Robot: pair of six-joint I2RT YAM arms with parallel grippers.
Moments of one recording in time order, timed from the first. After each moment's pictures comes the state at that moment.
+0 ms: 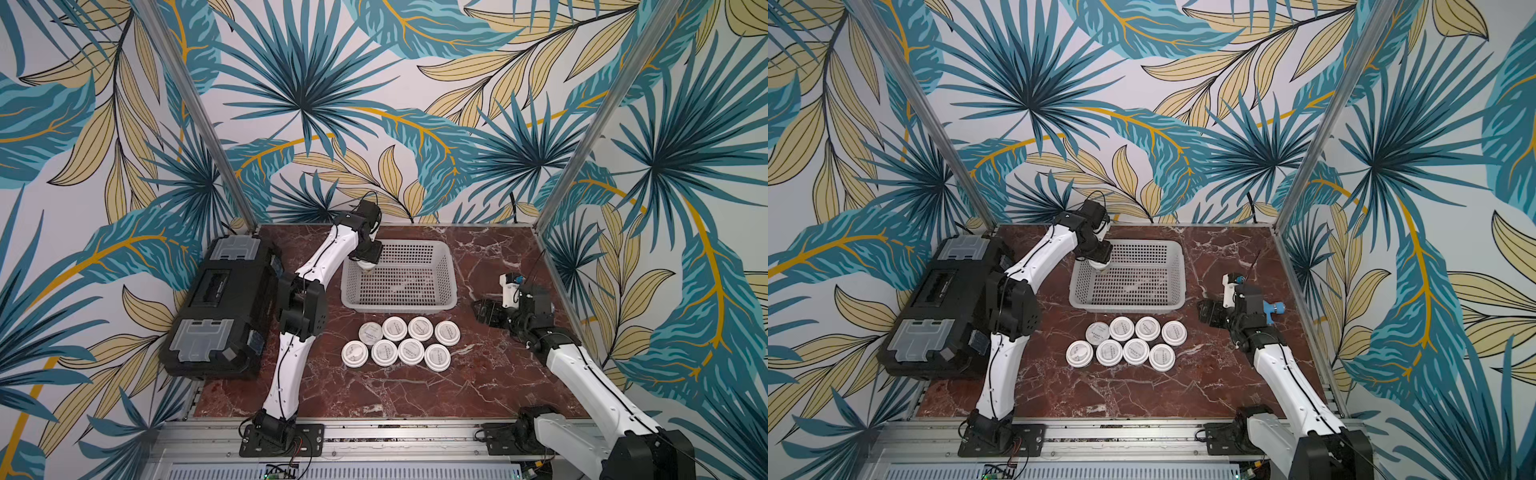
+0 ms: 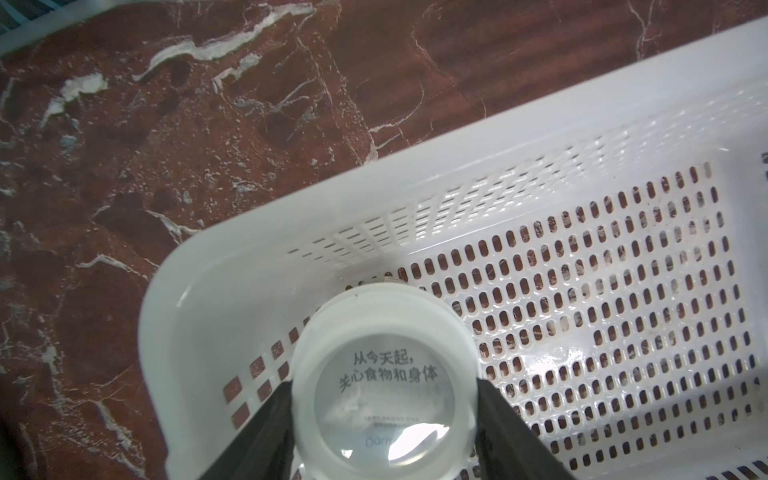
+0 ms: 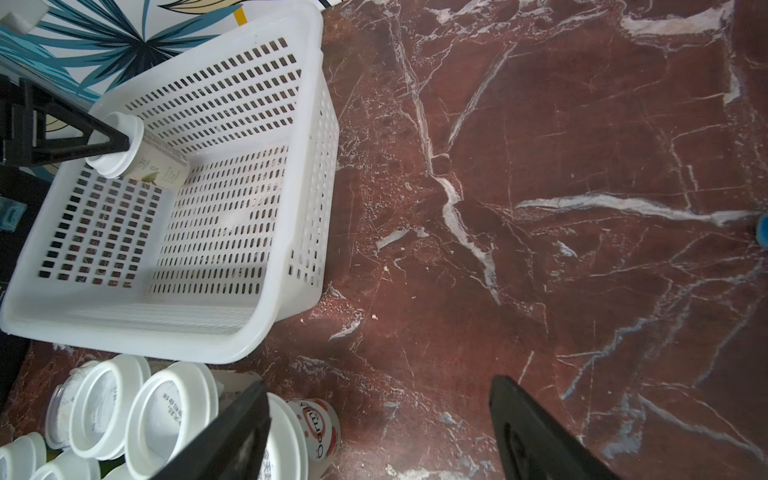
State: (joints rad) left arm -0.37 2.32 2.26 -1.10 -0.03 -0.07; right arm 0.07 1.02 0.61 -0.28 -0.20 0.31
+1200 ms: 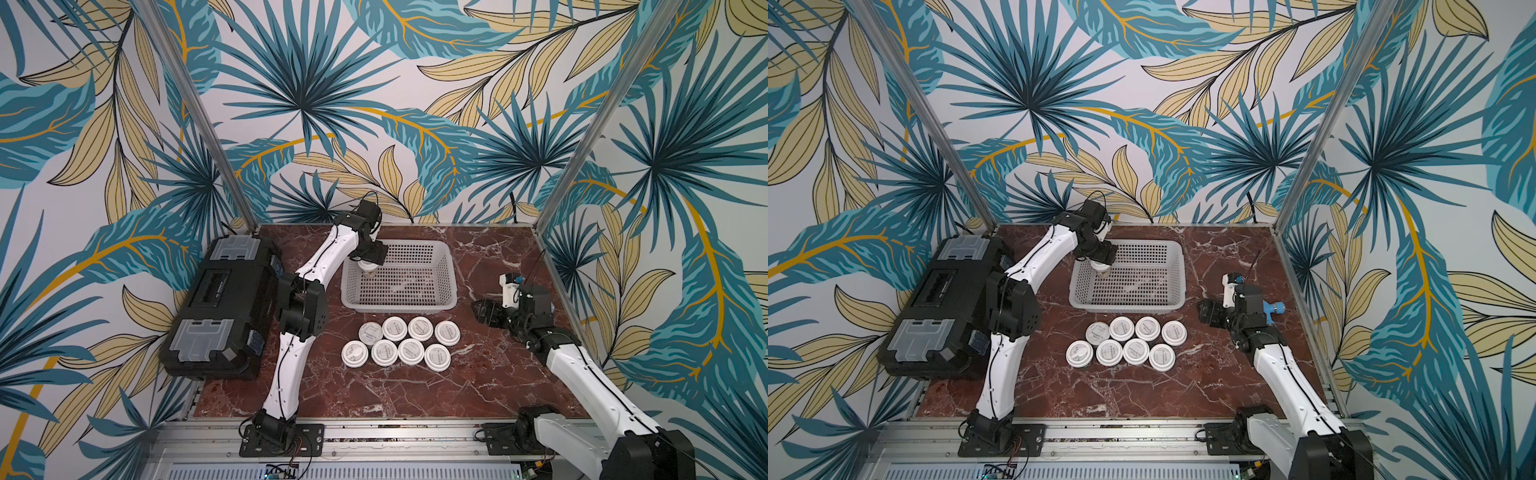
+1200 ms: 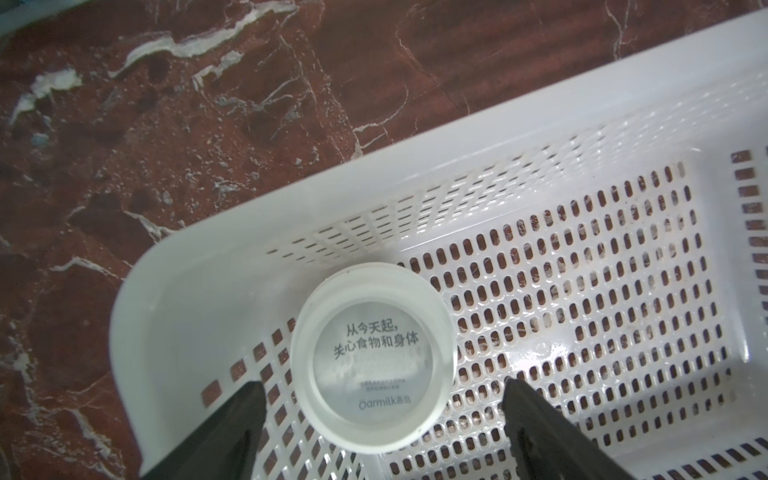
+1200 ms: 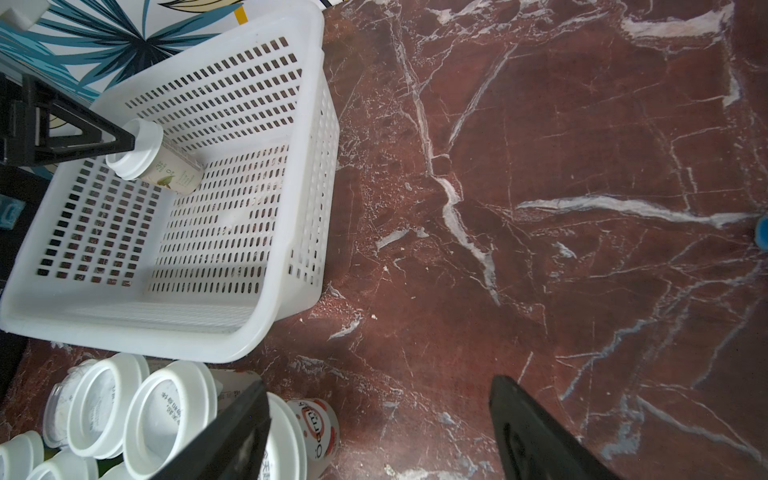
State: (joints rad) left arm -0.37 2.32 2.26 -1.10 0.00 -0.08; right arm 0.07 1.02 0.61 -0.28 -0.20 0.30
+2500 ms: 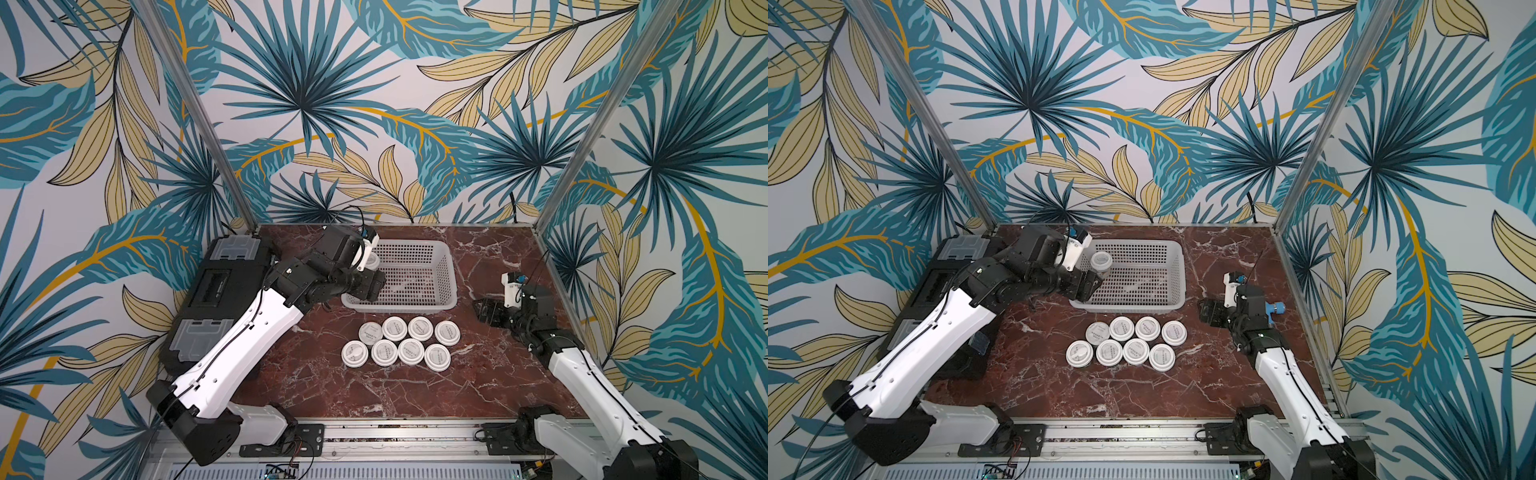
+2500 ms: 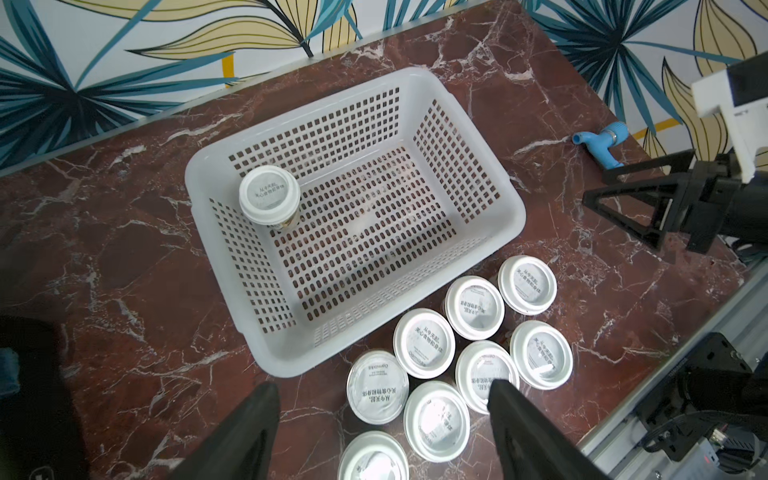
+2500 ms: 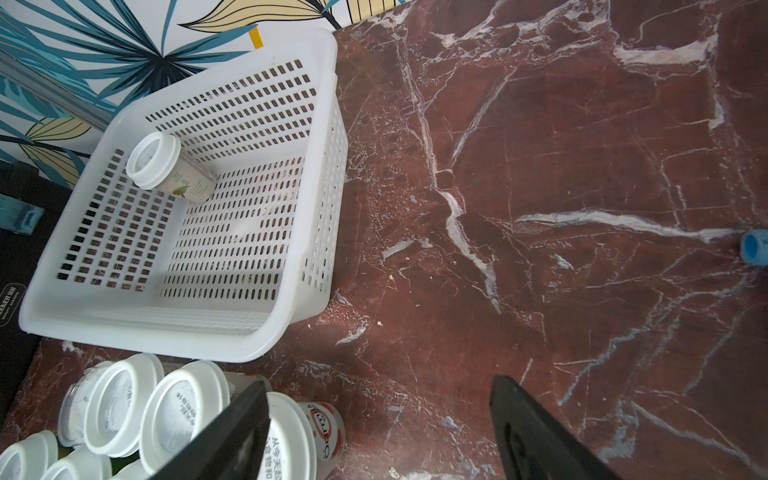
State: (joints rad) left arm -0.63 1.33 1.54 -1.01 0.00 -0.18; right arm 0.07 0.98 0.61 -0.28 -0.20 0.30
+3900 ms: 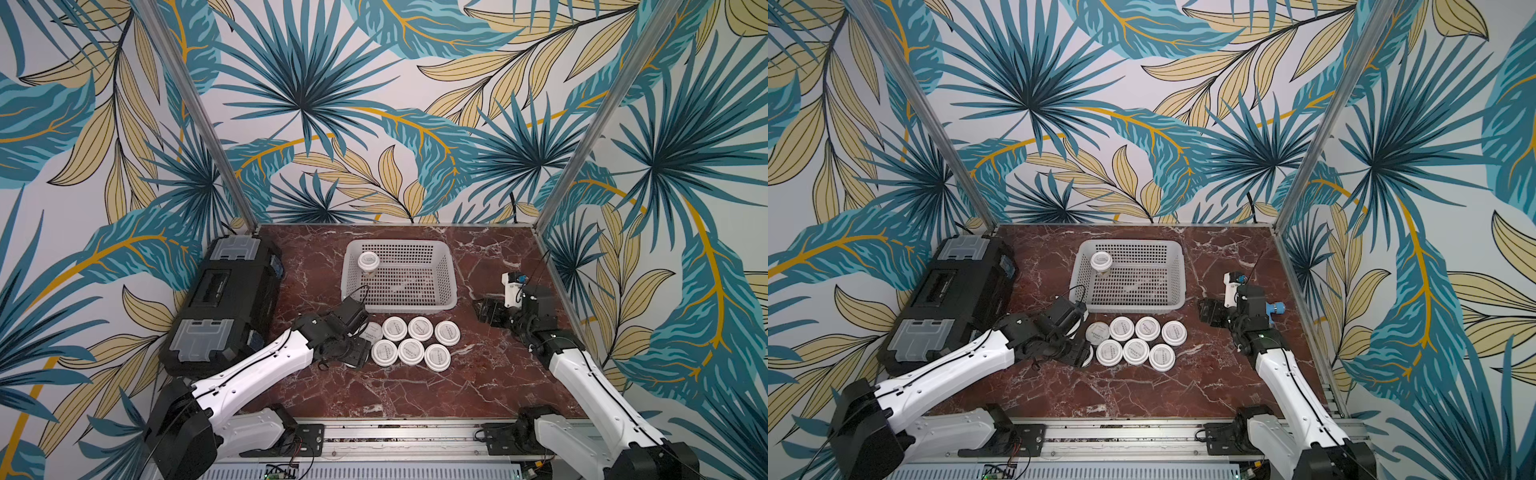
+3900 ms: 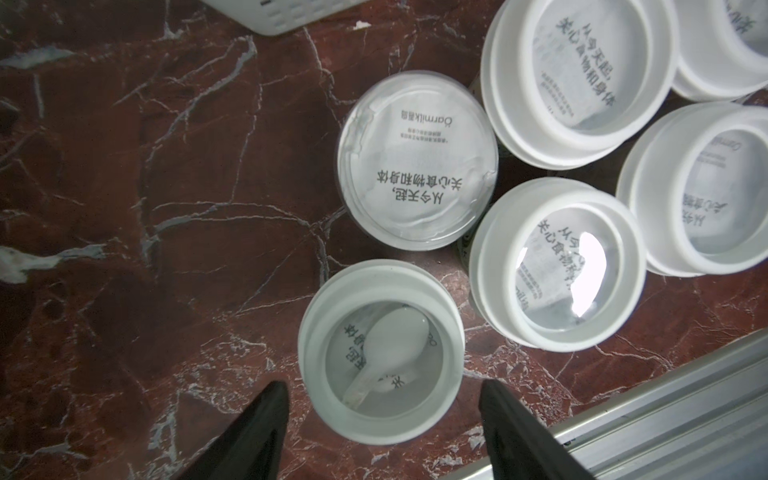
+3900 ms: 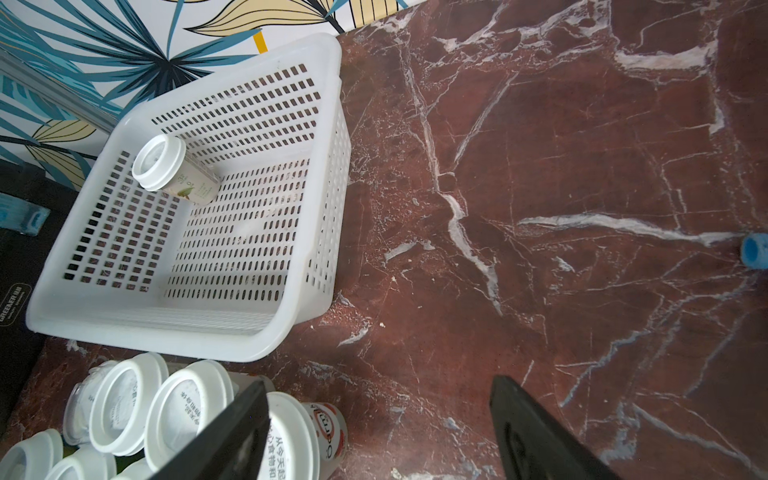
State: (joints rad) left arm -0.73 1.20 0.86 -0.88 -0.03 -0.41; right arm 0.07 0.98 0.61 -0.28 -0.21 0.30
